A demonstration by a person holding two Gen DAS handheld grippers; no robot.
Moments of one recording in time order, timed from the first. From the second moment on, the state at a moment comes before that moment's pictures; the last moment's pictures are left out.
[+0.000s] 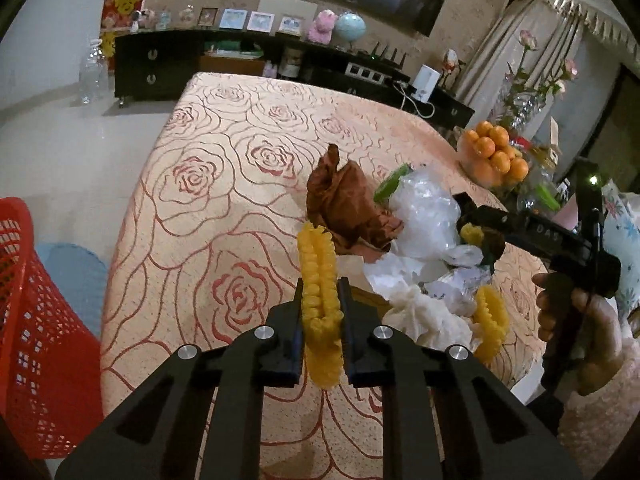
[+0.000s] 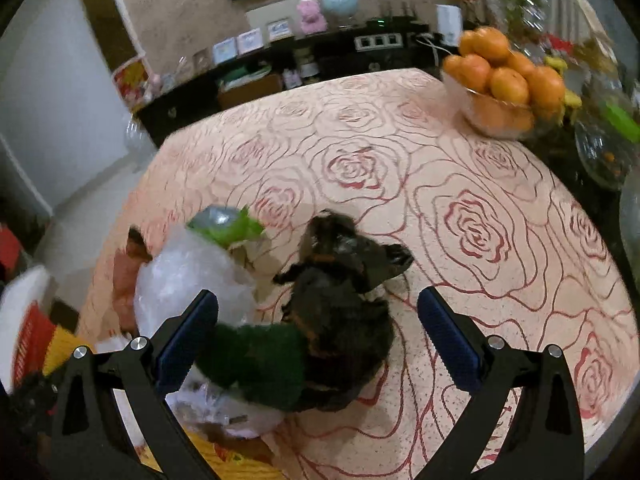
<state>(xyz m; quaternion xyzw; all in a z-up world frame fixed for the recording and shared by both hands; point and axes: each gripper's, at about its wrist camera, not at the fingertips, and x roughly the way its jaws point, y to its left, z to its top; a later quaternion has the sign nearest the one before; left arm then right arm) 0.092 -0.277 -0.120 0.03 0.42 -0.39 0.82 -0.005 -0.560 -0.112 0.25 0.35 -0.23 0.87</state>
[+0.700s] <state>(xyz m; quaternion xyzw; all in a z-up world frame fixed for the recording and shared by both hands) 0.077 -0.243 -0.067 0.03 0.34 -0.35 0.87 -0.021 -0.582 -0.125 0.32 0.38 -0.20 0.85</state>
